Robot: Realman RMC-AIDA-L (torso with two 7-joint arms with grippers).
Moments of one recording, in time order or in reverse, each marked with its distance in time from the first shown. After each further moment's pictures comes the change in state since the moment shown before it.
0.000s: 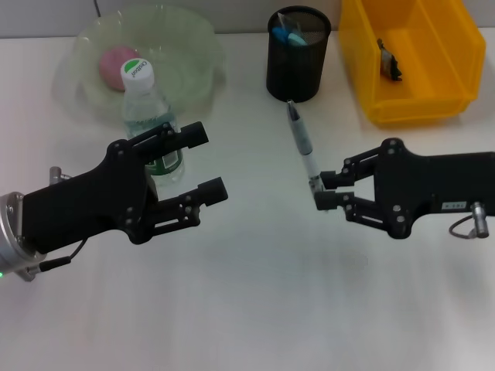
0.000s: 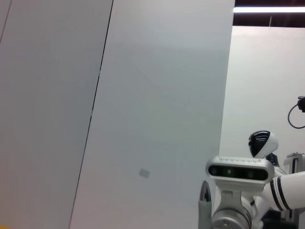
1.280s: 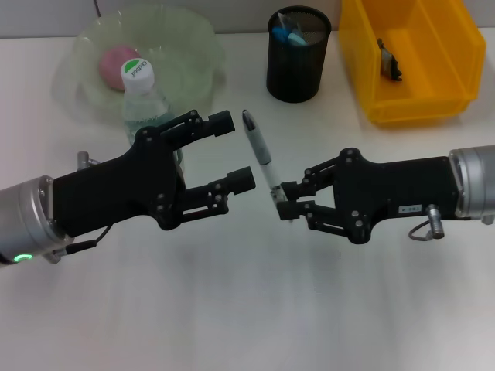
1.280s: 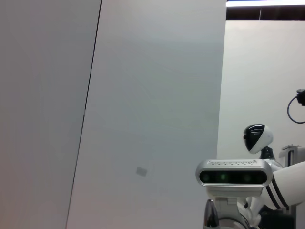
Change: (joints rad) left arm -0.056 -0.004 0.017 -0.046 -0.004 -0.054 0.044; right arm 0.106 0.005 -0.012 0.174 -0.026 0.057 -0.030
